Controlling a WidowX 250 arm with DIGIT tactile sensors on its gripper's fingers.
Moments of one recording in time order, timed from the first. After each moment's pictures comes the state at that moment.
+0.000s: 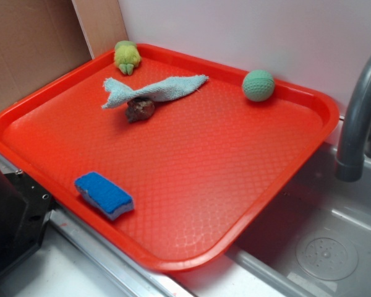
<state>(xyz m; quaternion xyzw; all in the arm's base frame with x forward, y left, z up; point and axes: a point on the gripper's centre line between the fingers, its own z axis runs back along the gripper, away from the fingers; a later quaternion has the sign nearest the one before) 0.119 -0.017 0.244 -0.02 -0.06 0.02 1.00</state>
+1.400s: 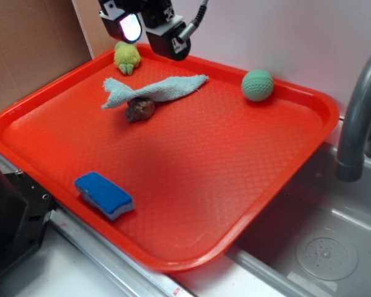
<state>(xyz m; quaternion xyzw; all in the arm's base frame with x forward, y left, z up) 0.233 -0.052 0.144 -0.02 -0.09 0.01 1.00</state>
